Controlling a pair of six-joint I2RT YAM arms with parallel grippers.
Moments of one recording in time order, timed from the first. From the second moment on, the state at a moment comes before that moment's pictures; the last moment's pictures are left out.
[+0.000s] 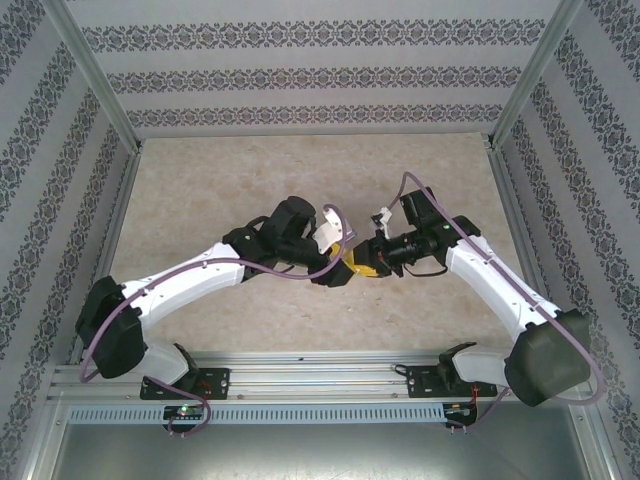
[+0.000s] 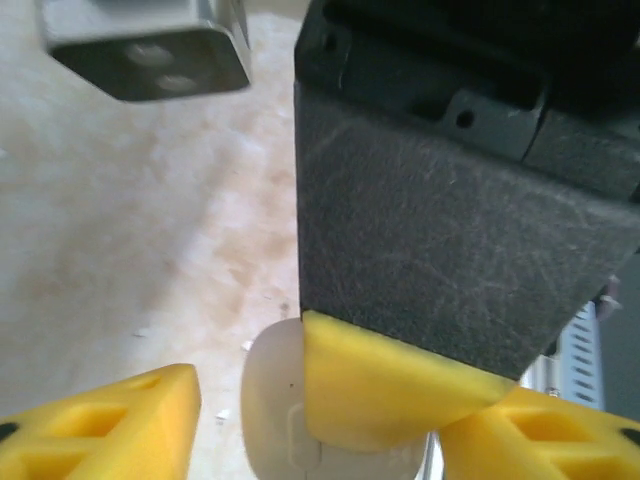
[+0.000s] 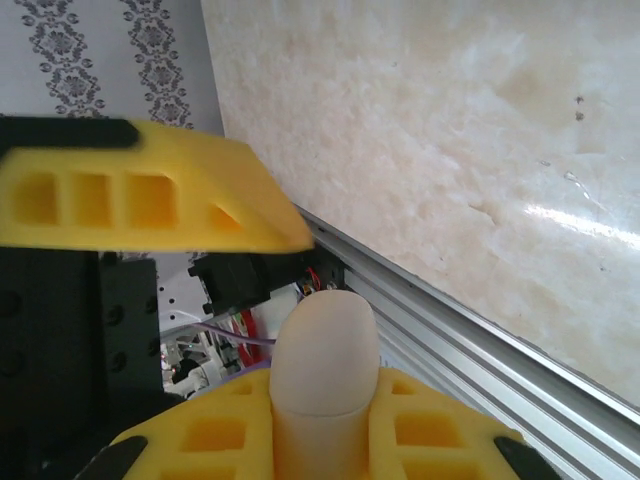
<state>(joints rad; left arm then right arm) -0.80 1.44 1.14 -0.35 0.44 0.06 0.36 1.26 0.99 -0.79 -0.95 0.68</state>
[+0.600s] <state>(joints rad) -0.67 1.19 1.11 -0.19 0.28 -0.46 0.29 1.14 0.99 -0.28 -0.91 0.95</state>
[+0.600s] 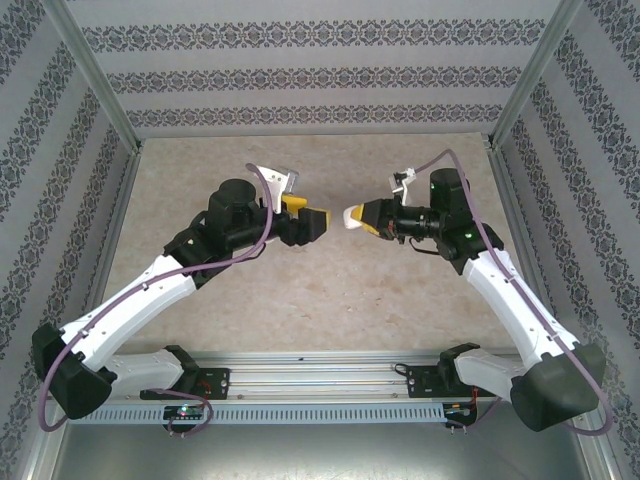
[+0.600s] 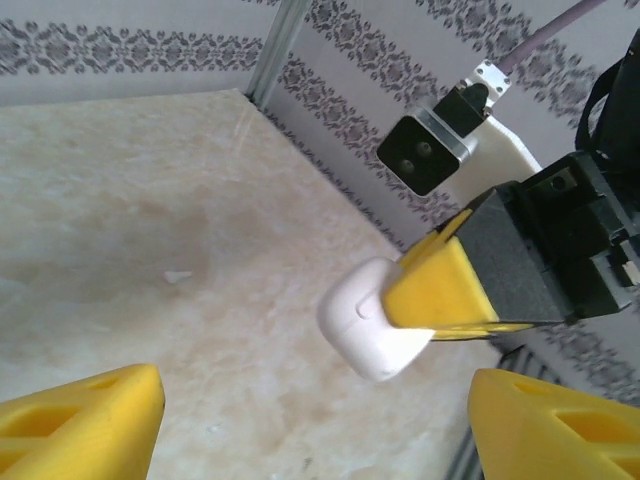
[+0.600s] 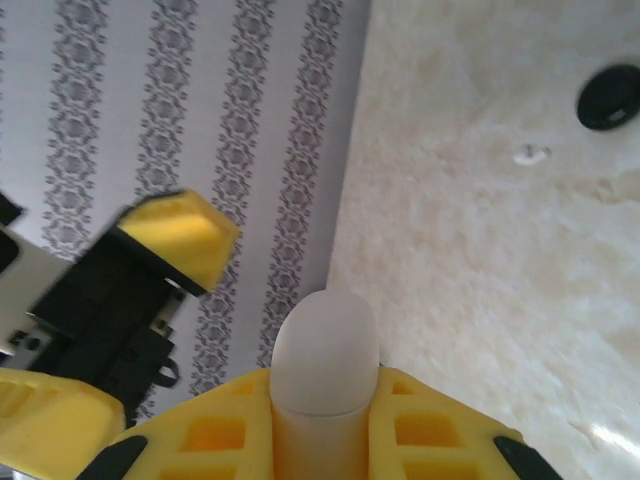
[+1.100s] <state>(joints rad) -0.55 1.33 1.09 0.11 0.50 -0.88 0.28 1.23 1.05 0.12 -0.95 1.16</state>
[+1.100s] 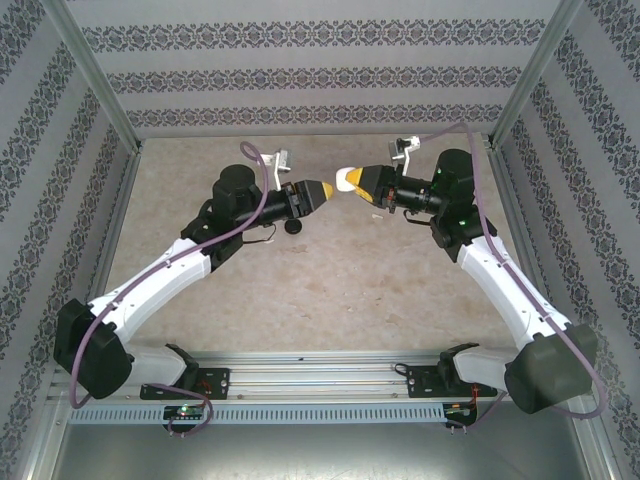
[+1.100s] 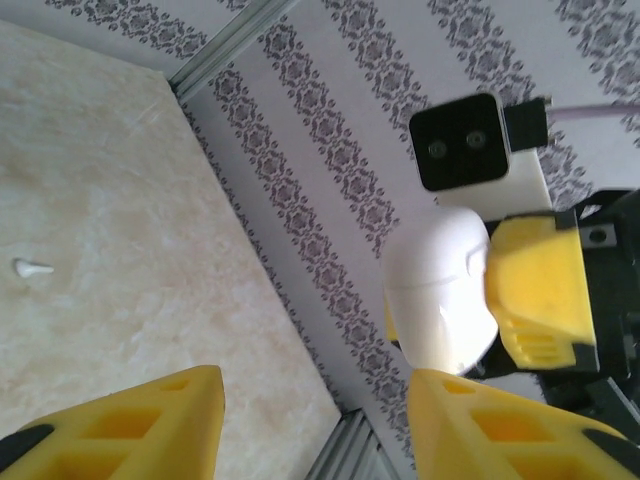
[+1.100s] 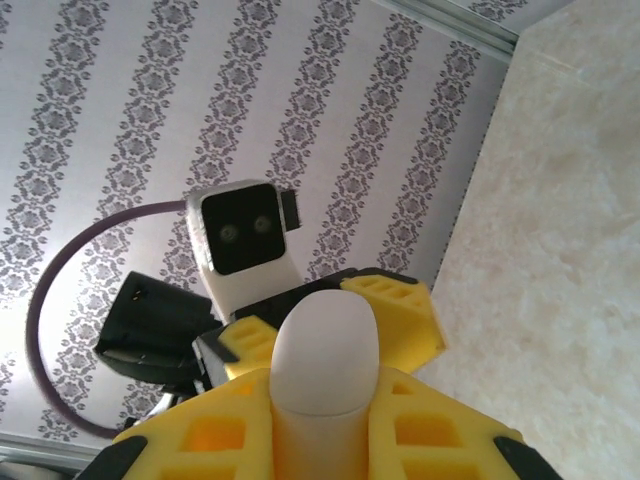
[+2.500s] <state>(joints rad) -0.52 1.45 1.13 0.39 0.63 -1.06 0.32 1.32 1.05 0.30 -0.91 1.28</state>
